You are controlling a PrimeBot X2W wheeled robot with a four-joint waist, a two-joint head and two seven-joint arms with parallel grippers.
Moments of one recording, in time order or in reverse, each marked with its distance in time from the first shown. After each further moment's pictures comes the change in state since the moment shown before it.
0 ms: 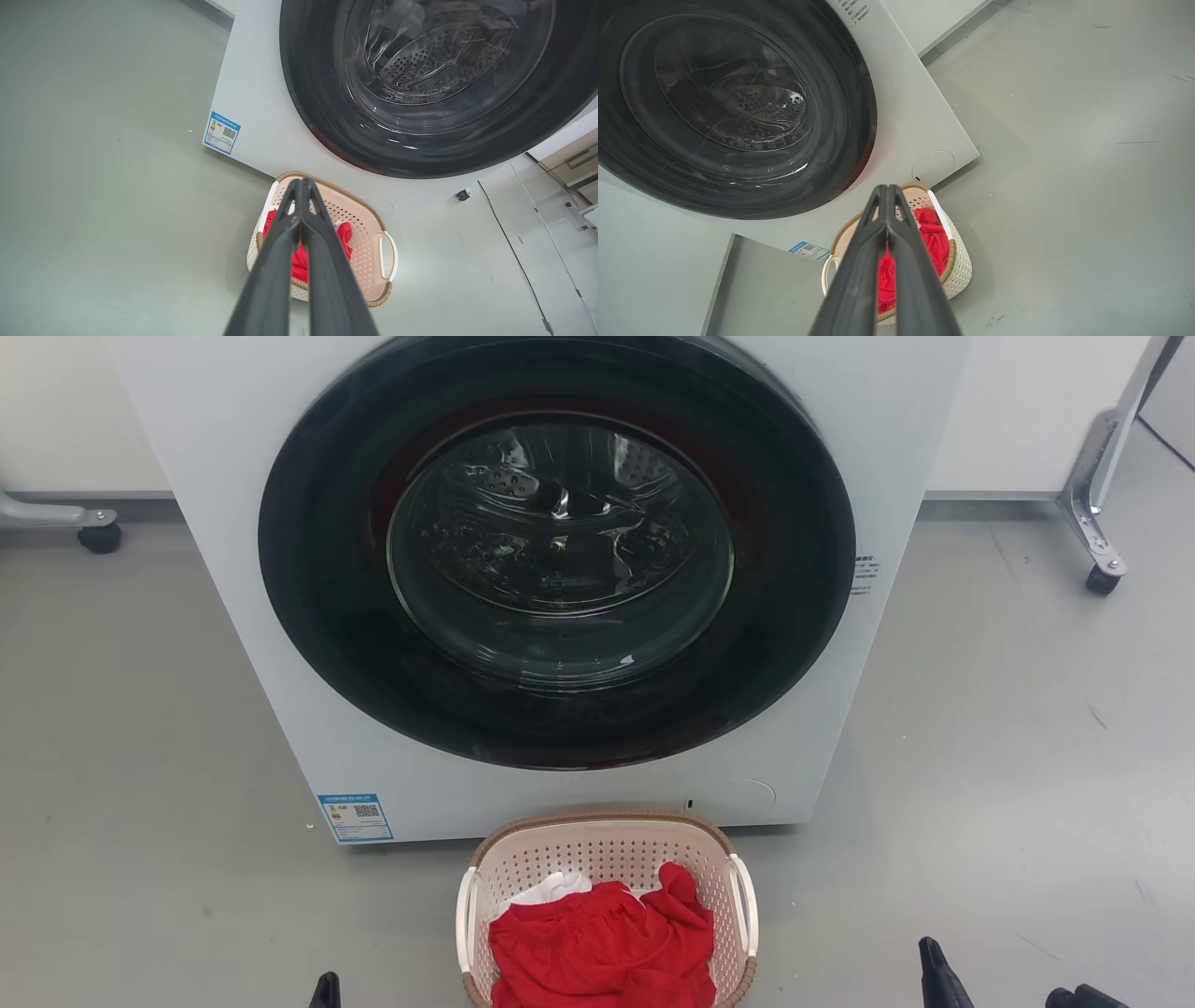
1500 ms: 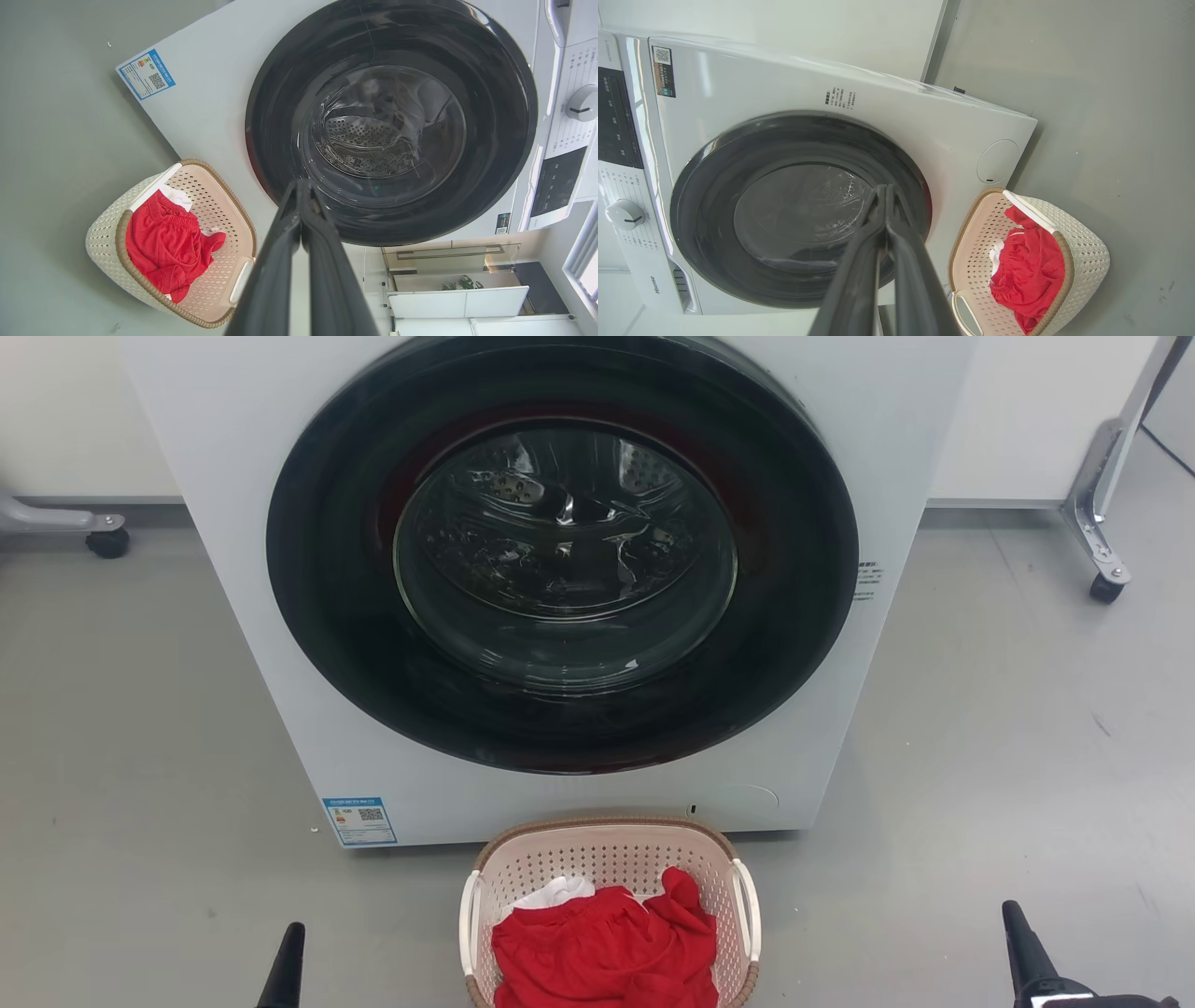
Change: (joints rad) left arm -0.071 -0.012 0.135 -0.007 -0.635 -0.113 0.158; right arm -0.047 0.005 -0.219 0.003 0.582 0.110 0.160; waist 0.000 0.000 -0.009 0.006
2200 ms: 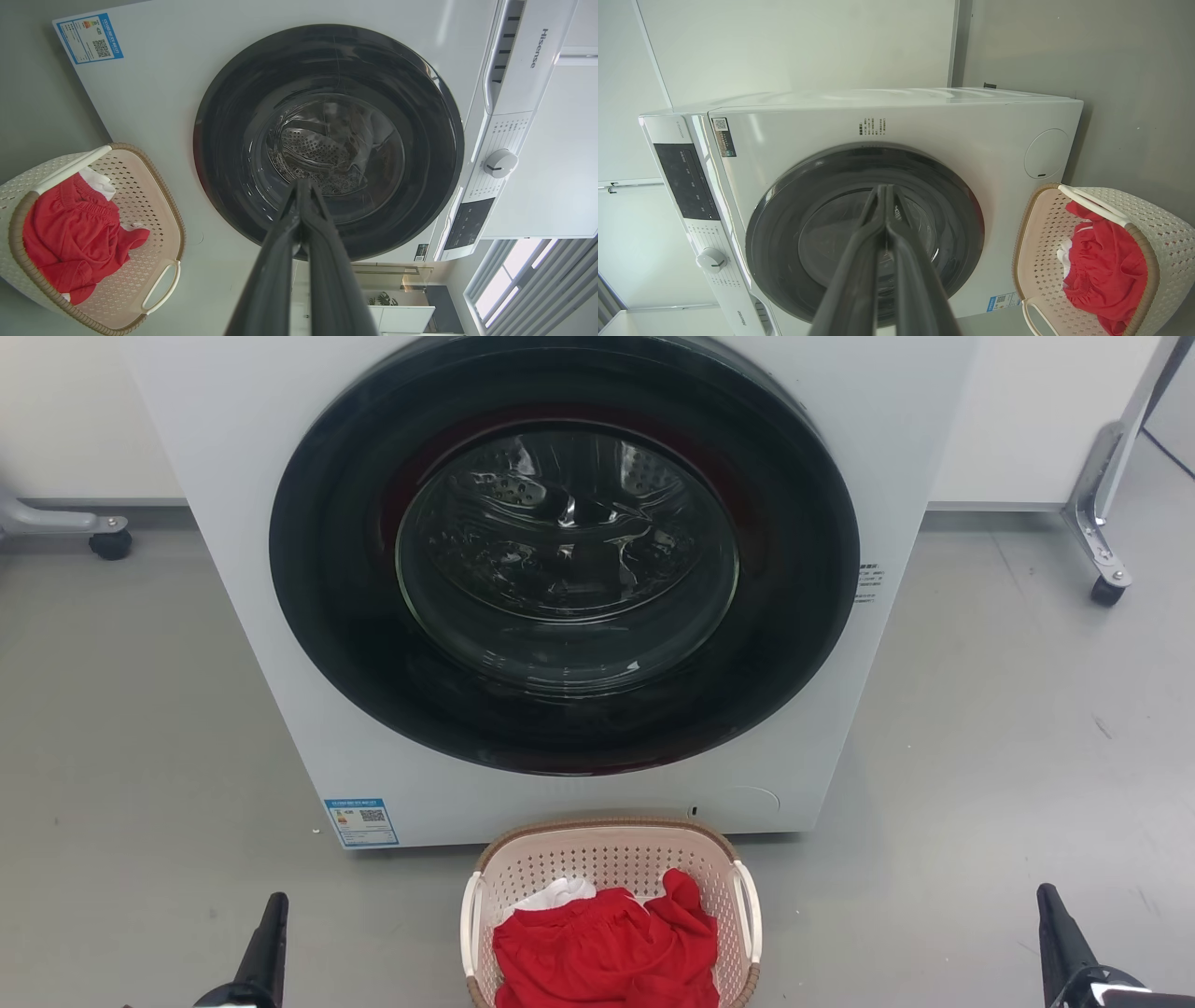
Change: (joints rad) left arm -0.035 -0.008 0.055 -0.006 -0.265 -0.045 0.061; right arm -0.023 0.002 -0.087 0.001 0.235 0.048 0.061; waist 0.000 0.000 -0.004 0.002
